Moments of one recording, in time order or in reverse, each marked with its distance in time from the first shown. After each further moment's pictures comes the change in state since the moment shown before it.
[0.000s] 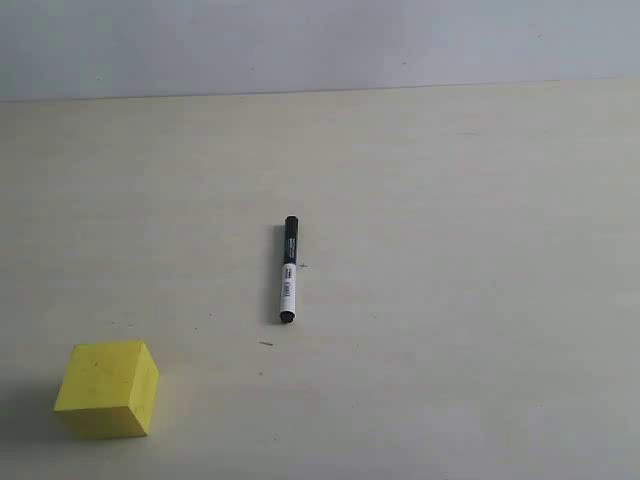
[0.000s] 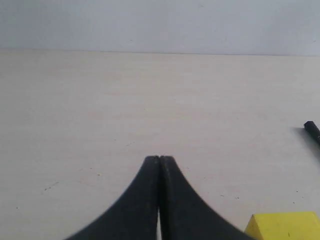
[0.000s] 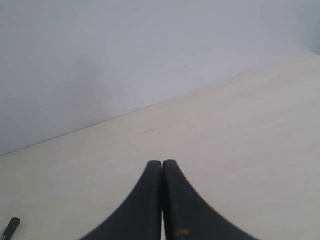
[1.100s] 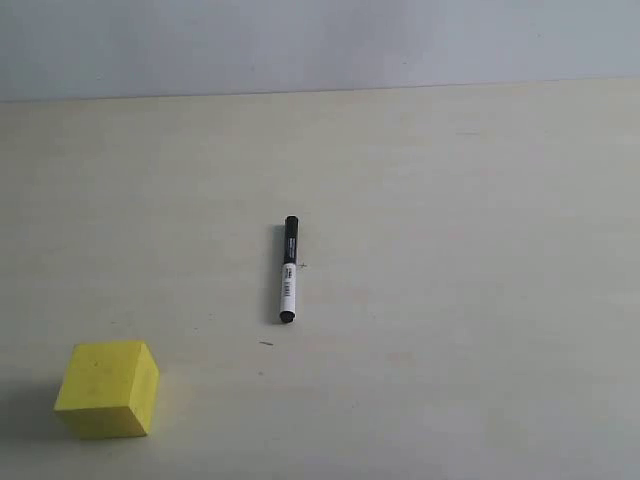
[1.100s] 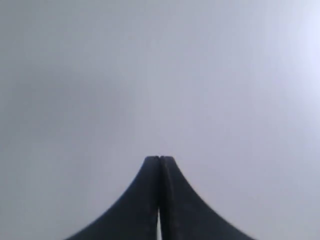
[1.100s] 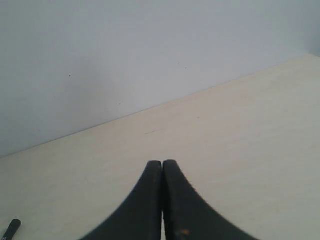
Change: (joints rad) left arm 0.000 -0.001 0.004 0.218 -0.917 -0.273; right arm 0.000 0.000 0.000 0.000 -0.007 0.000
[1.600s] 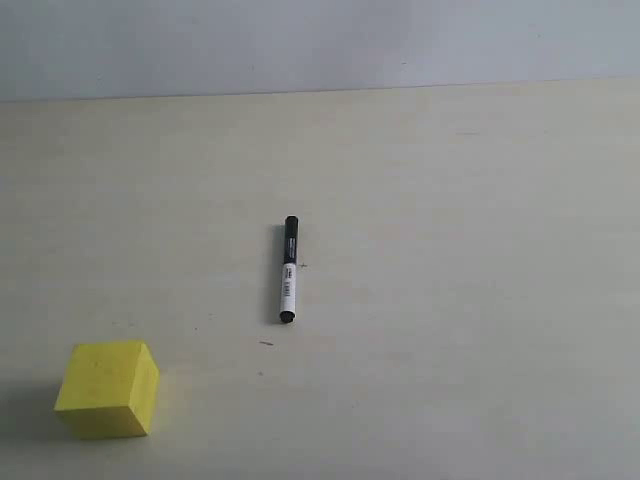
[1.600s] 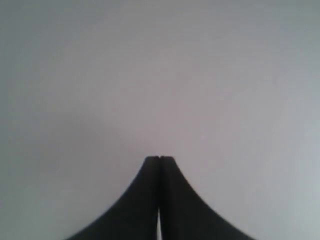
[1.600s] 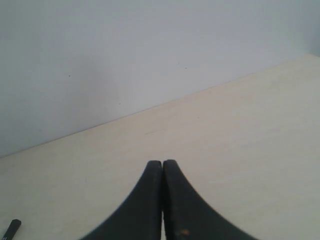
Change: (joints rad) left arm 0.000 0.344 -0.367 -0.584 -0.037 0.114; right arm 0.000 0.000 0.000 0.000 0.000 0.000
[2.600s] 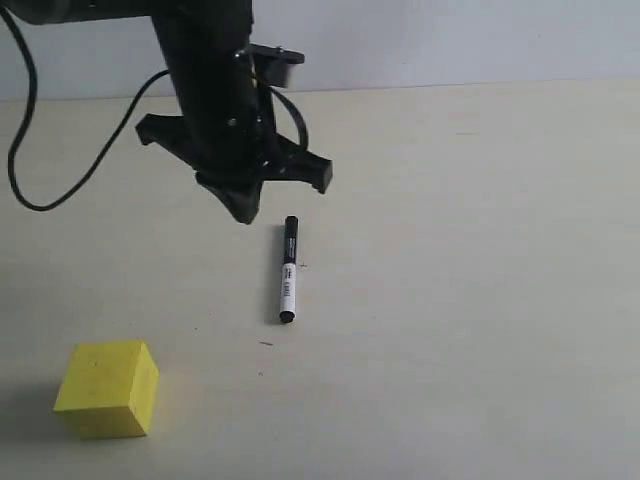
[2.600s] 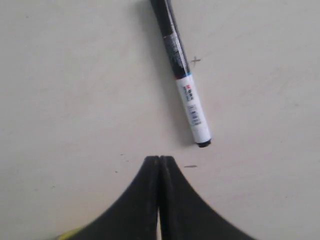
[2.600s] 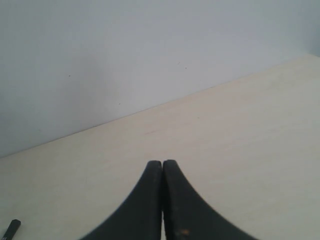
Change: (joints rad) left arm -0.576 1.628 -1.255 0.276 1.792 0.018; right arm 0.000 0.000 0.000 0.000 0.000 0.000
